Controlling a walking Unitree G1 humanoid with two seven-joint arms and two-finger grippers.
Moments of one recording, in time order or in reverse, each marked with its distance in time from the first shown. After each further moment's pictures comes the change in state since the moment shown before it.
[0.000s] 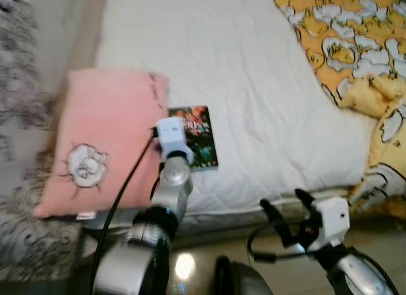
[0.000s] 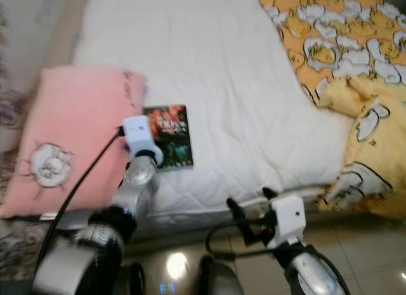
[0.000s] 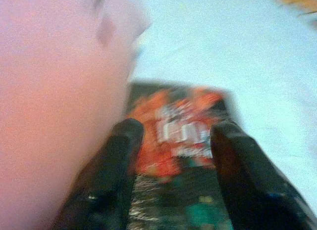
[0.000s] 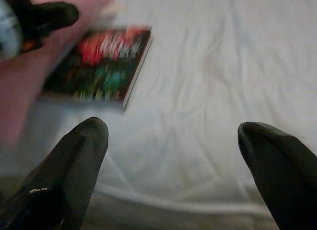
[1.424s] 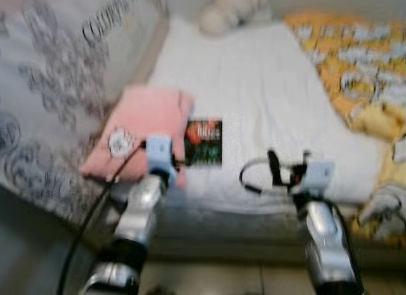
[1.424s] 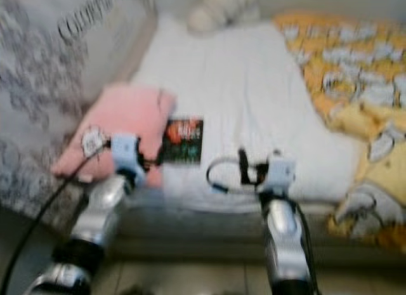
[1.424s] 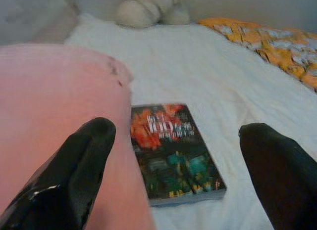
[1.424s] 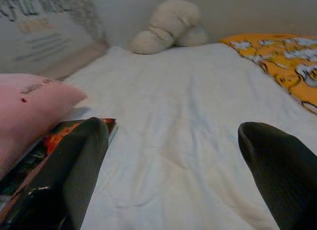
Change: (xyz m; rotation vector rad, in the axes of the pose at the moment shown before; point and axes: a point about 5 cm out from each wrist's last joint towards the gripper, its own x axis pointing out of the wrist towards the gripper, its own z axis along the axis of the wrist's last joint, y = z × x) left arm -0.028 0.047 -0.013 0.043 0.011 -0.248; right arm 0.085 -0.024 0.002 0.010 -0.194 -0.298
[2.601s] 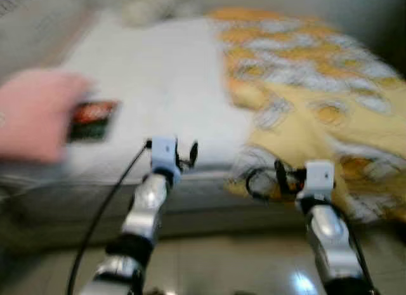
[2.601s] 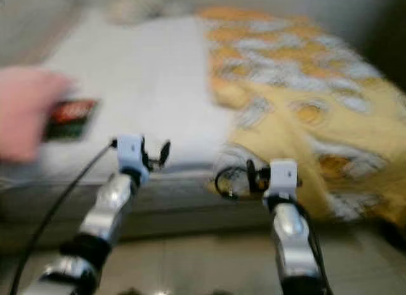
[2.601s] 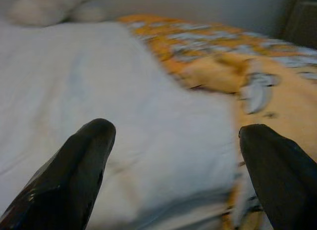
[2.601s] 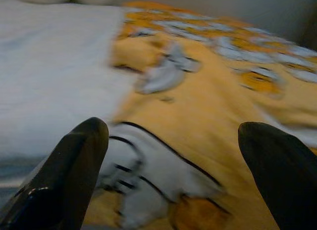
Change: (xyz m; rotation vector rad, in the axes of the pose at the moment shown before) left arm 0.007 0.007 -0.001 0.084 -0.016 0.053; right arm 0.002 -0.013 -0.018 -0.114 0.132 -0.028
